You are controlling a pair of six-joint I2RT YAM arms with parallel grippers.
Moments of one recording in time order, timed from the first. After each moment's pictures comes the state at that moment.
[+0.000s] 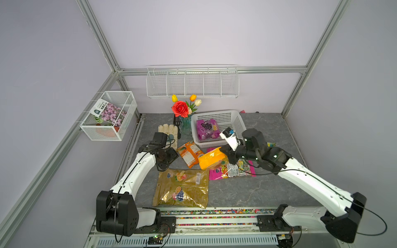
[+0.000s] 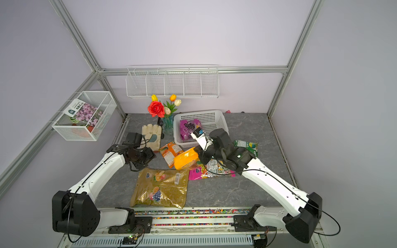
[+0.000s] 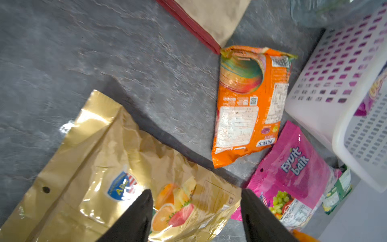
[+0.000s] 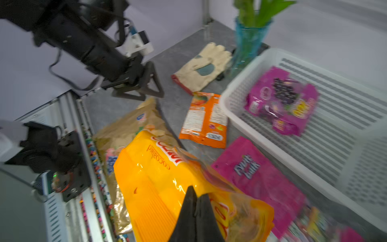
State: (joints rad) left arm -0.24 1.33 1.01 -0.84 0.17 -0.87; right arm 0.72 1.20 1.19 -0.56 -0.16 -0.02
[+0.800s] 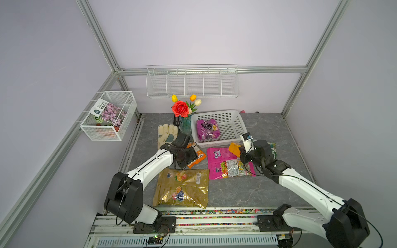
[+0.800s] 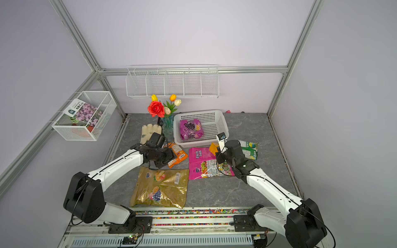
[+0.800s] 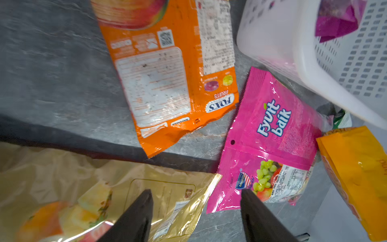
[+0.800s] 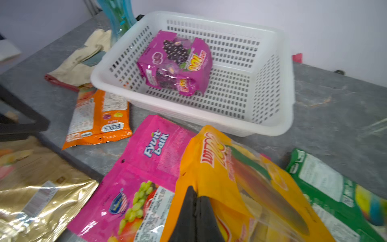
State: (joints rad) left arm -0.52 1.50 1.05 -0.65 0.19 -0.92; right arm 0.55 1.14 0.71 -0.11 0.03 0.06
